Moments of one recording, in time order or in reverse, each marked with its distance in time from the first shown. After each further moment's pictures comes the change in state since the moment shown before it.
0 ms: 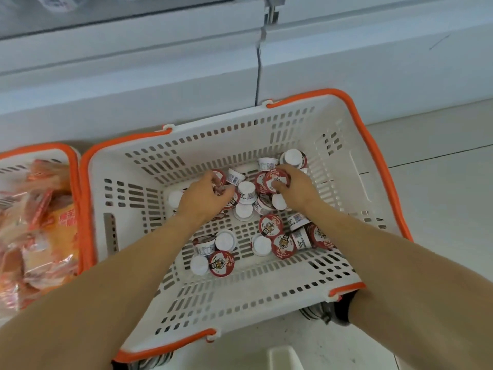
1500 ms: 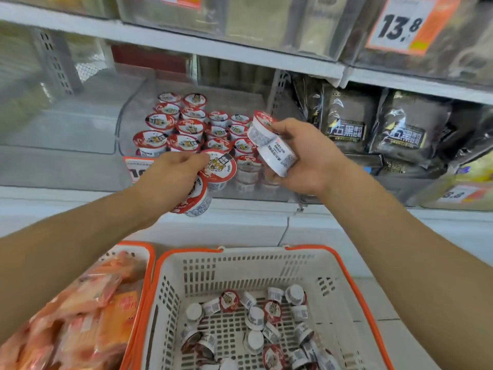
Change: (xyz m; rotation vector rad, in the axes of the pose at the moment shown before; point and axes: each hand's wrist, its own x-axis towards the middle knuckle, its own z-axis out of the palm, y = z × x) left_hand -0.138 0.119 -0.333 -0.712 0.340 0.180; right_hand -0.142 -0.387 -0.171 0.871 -0.156 -0.244
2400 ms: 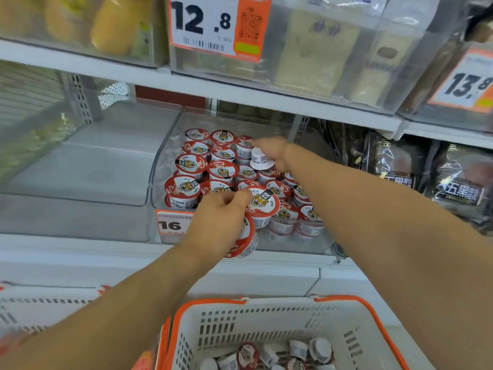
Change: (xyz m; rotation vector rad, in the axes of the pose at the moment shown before) left_hand 0.041 -0.001 -0.001 -0.201 0.027 0.031; right_hand 0.216 -0.034 0.066 -0.748 0.240 -0.084
